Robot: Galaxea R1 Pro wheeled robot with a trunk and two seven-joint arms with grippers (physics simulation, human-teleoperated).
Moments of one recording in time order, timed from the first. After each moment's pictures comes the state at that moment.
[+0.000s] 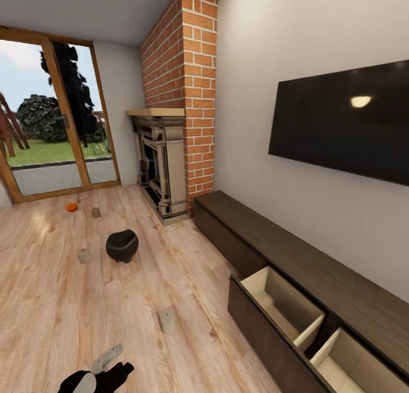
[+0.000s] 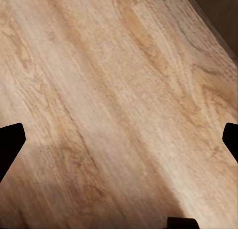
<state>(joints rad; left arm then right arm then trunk) -0.24 0.15 -0.11 -0.78 0.89 0.48 0.26 -0.22 -0.01 0.46 -0.29 -0.51 -0.11 0.02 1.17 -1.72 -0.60</state>
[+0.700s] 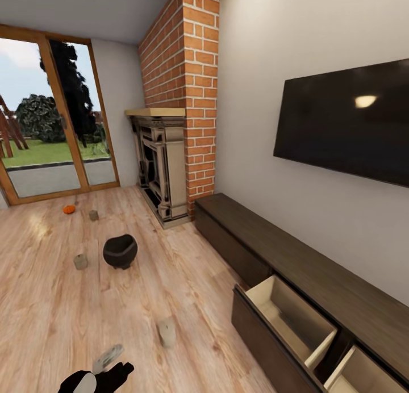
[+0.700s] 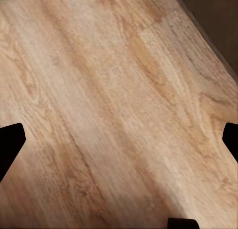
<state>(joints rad) -0.24 0.15 -0.11 -0.78 0.89 0.48 0.26 -0.22 -0.01 0.46 -0.29 -0.51 -0.11 0.02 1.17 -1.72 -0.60</state>
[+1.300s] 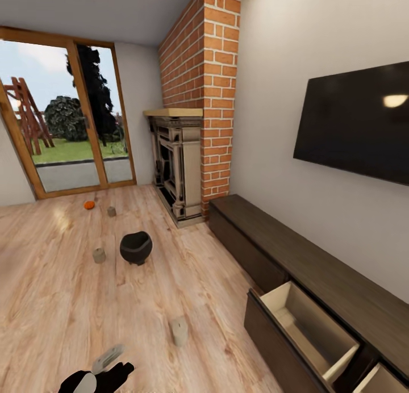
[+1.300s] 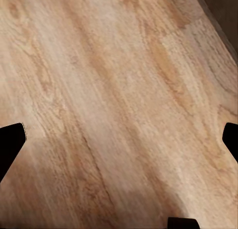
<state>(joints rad) -0.24 0.15 -0.11 -0.78 0.89 0.48 0.26 -0.22 -0.01 0.46 -0.29 -0.51 -0.11 0.02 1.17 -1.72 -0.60</state>
